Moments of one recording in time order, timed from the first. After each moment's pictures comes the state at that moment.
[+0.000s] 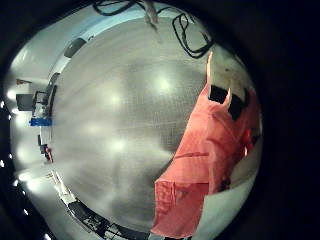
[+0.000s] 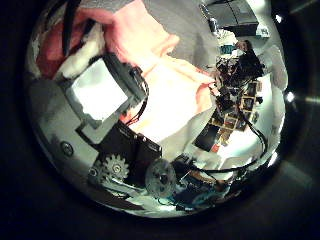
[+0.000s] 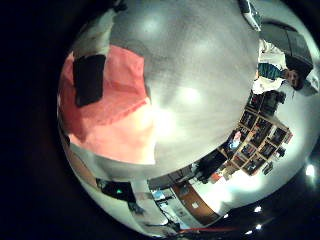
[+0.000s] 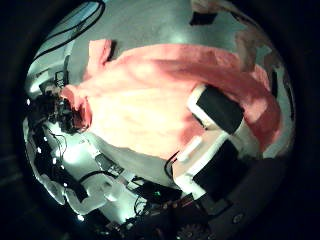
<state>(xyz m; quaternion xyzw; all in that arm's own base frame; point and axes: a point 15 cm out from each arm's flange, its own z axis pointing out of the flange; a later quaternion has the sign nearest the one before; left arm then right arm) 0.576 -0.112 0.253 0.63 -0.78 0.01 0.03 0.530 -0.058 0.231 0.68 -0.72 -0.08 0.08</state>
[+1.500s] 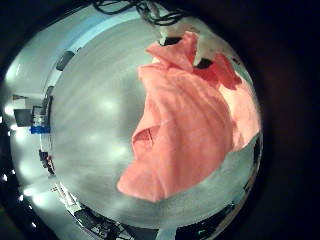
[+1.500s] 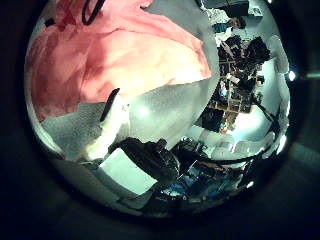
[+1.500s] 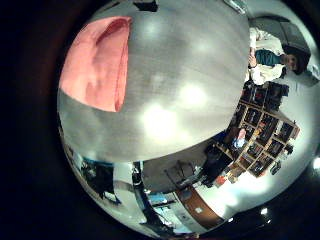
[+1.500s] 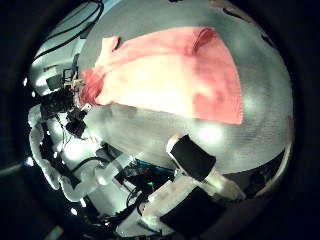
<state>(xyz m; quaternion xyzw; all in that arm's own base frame) 0.472 -0.139 0.231 0.56 -0.83 -0.01 0.05 0.394 -0.132 0.248 0.69 -0.71 -0.11 0.10</state>
